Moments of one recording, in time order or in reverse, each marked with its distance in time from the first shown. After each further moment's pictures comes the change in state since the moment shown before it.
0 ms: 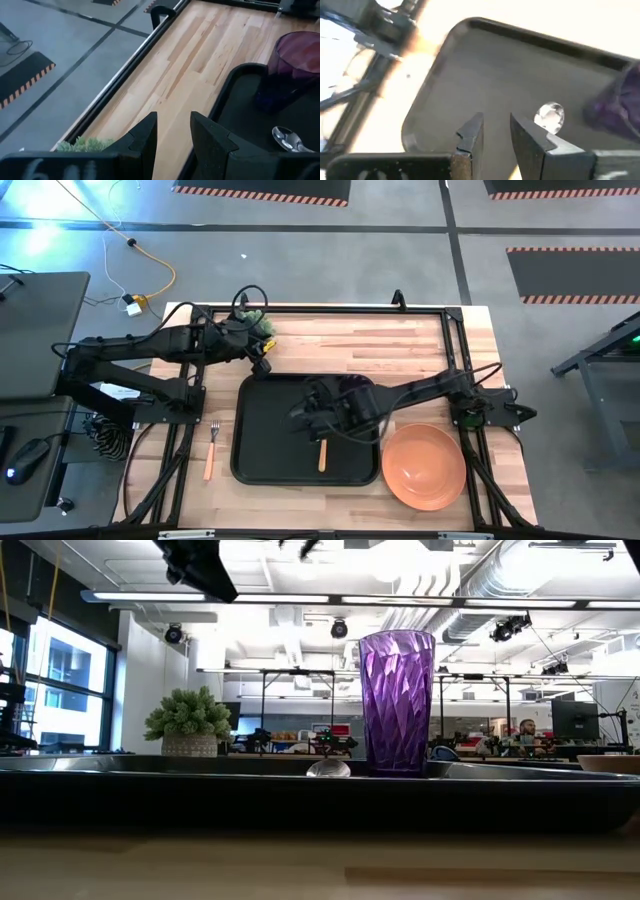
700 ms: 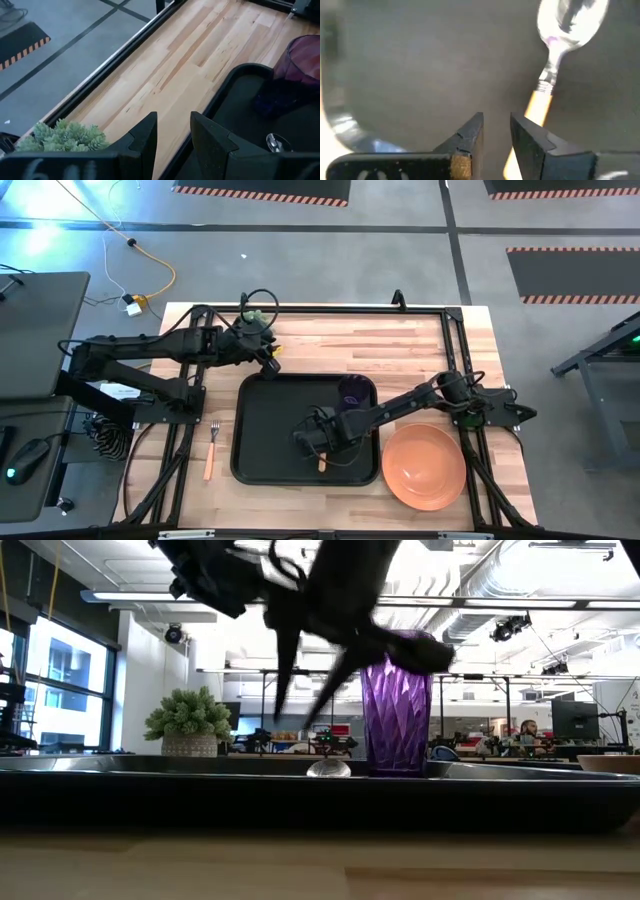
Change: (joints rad) left arm 0.000 0.079 0.000 0.003 0.000 -0.154; right arm -0.006 0.038 -0.524 0.476 -0.305 0.308
